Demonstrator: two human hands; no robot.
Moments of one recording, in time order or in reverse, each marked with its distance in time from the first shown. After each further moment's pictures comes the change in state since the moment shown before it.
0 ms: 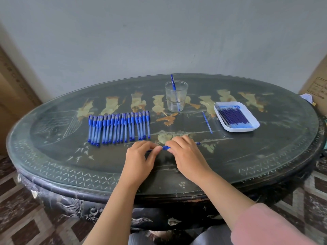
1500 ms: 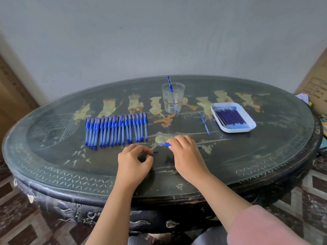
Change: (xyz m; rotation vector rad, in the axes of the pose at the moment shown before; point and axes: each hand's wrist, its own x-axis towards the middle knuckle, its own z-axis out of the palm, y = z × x) left_hand -0.006 0.008 -0.008 -0.038 0.005 -0.254; right_hand 0.000 -0.003 -0.004 -0.024 0.022 0.127
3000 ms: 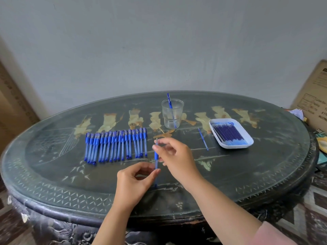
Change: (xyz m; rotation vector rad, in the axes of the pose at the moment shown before) left_hand -0.007 0.019 -0.009 -0.318 0.014 0.020; right_hand 0.053 -0.049 -0.051 0.861 -0.113 0.611
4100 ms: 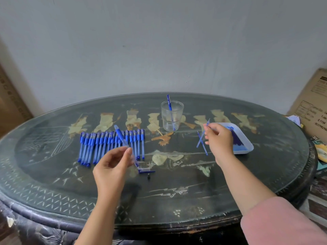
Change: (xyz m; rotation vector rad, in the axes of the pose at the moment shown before) left_hand 0.031 -0.002 -0.014 -0.432 0.363 -0.205; right_hand 0.074 0.046 -0.097 -0.082 0.455 0.117
